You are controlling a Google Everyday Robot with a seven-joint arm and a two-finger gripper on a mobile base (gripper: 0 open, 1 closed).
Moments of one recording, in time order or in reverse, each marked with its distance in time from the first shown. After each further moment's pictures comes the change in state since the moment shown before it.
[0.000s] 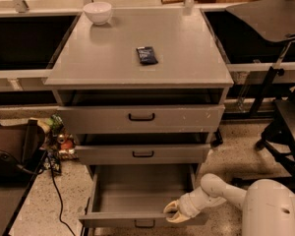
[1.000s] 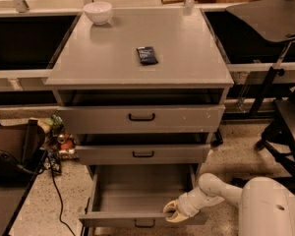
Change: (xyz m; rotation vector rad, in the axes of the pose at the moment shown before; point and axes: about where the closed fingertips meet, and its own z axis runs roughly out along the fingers) arm 0.003 -0.002 0.010 -0.011 0.022 0.030
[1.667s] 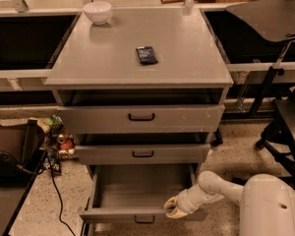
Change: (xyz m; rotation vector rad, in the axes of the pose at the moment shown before) arm -0.001 -0.017 -0.009 0.055 0.050 0.004
